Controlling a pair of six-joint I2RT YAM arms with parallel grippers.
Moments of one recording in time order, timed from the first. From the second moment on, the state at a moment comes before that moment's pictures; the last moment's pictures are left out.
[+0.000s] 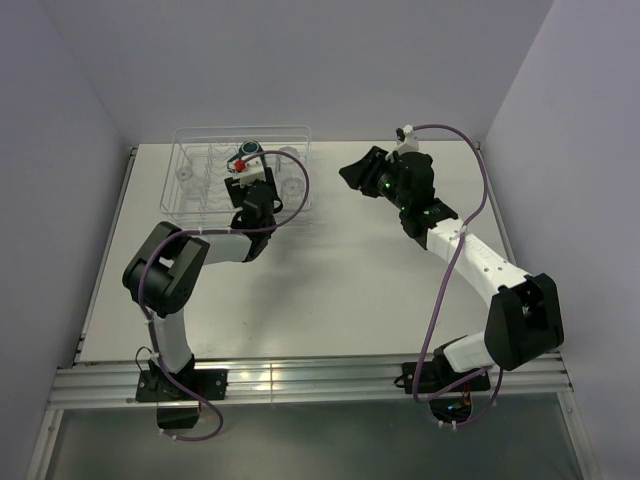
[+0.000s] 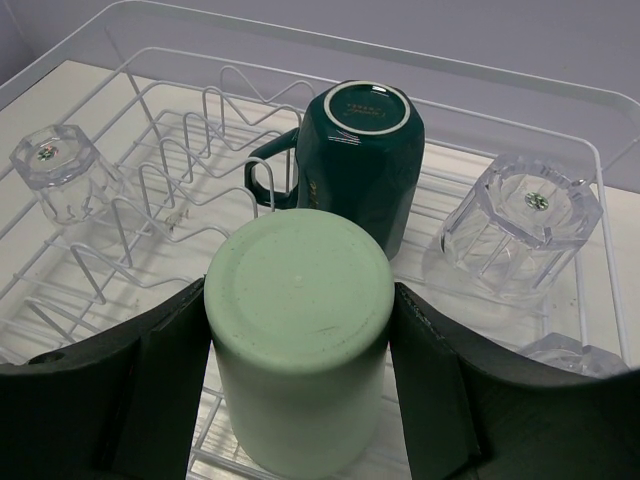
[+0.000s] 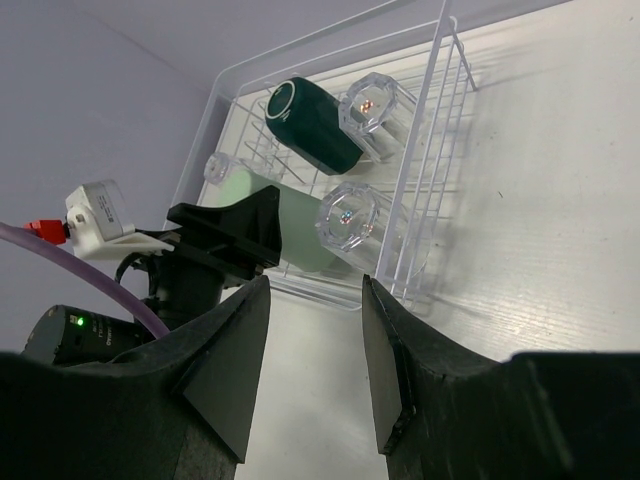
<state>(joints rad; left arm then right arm) -0.54 1.88 0.98 0.82 -0.84 -0.13 0.37 1.40 1.04 0.17 -0.16 0.69</state>
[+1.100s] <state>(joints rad) -0.54 1.79 0.96 0.79 -0.83 -0.13 0.37 1.41 1.04 0.17 -0.16 0.69</state>
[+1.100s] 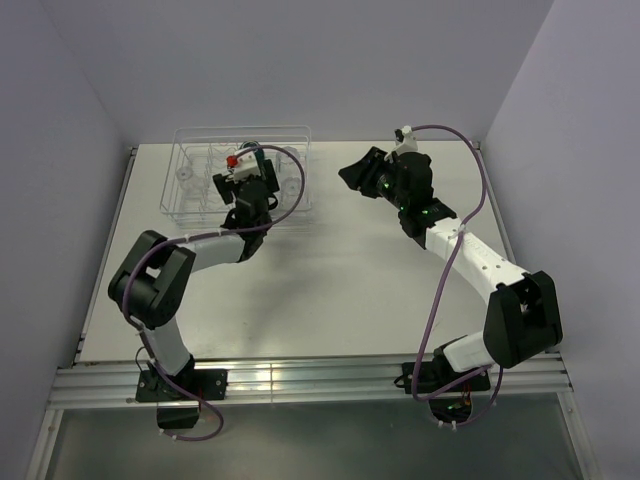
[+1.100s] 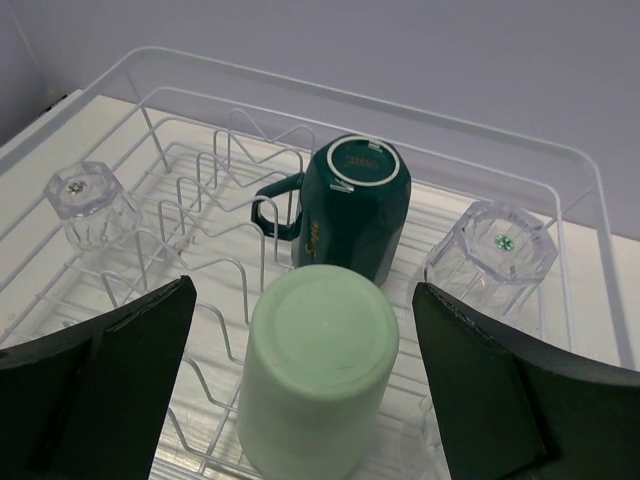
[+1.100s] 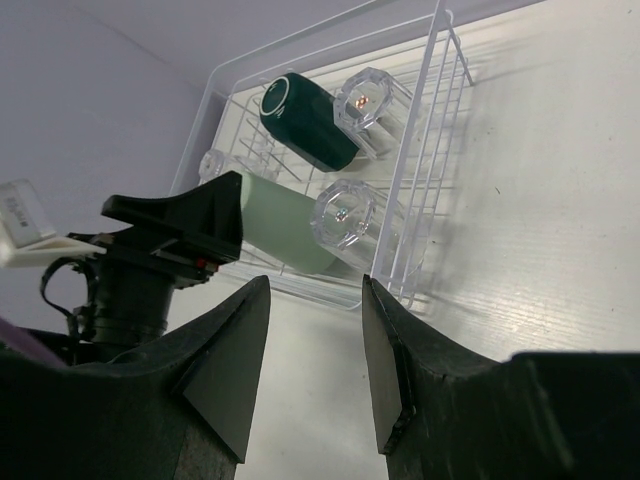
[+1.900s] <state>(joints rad) -0.54 1.52 1.48 0.02 -0.76 -0.37 0.37 1.41 1.04 0.17 -0.16 0.69</state>
